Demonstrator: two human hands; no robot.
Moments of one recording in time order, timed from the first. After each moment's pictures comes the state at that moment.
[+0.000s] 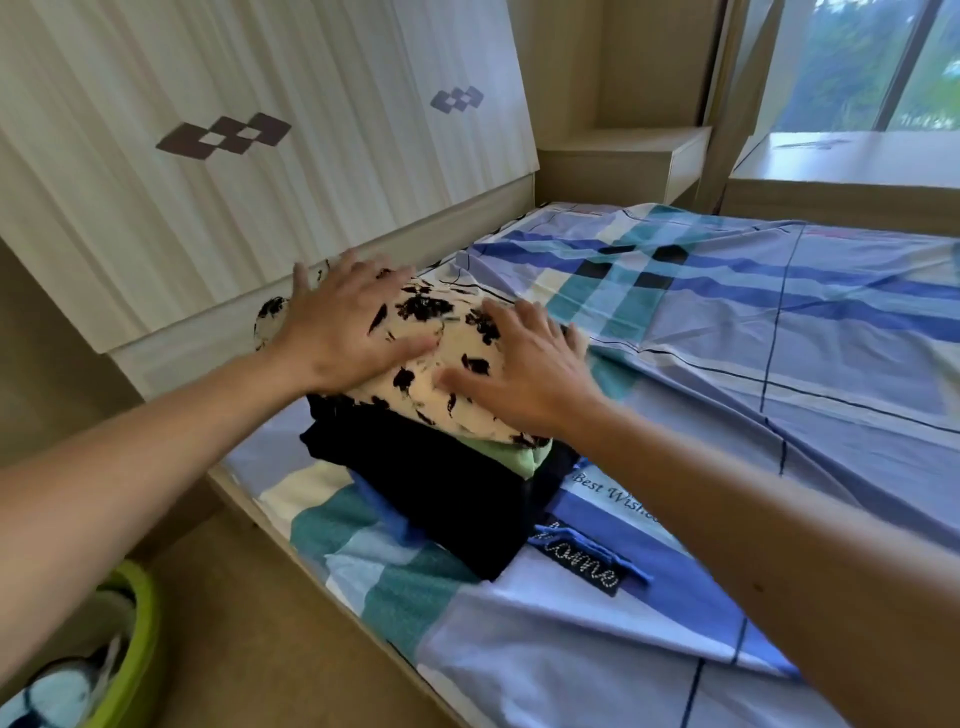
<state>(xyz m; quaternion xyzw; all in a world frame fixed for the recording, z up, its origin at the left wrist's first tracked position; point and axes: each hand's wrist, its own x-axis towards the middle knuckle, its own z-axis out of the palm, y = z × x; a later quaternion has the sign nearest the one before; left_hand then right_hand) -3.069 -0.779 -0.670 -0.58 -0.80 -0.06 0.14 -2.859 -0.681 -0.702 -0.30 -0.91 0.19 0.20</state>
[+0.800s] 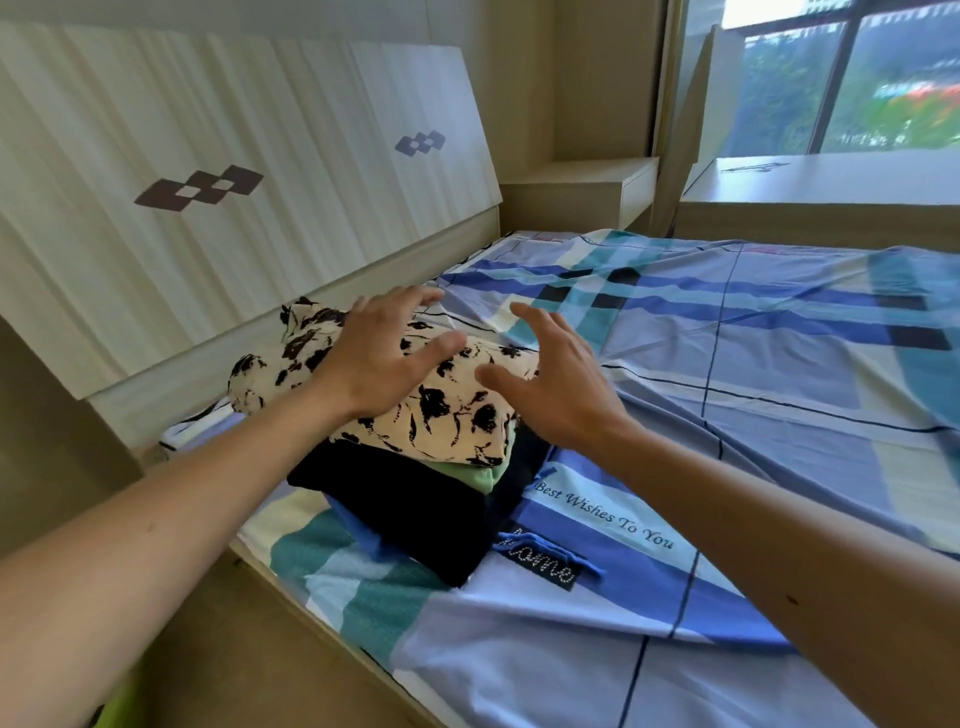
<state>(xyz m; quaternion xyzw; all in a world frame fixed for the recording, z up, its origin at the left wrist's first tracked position) -2.974 -0.767 -0.641 -0.63 -0.72 -0.29 0.06 -2.795 -0.675 -0.681 -0.30 -0.84 0.28 0.35</state>
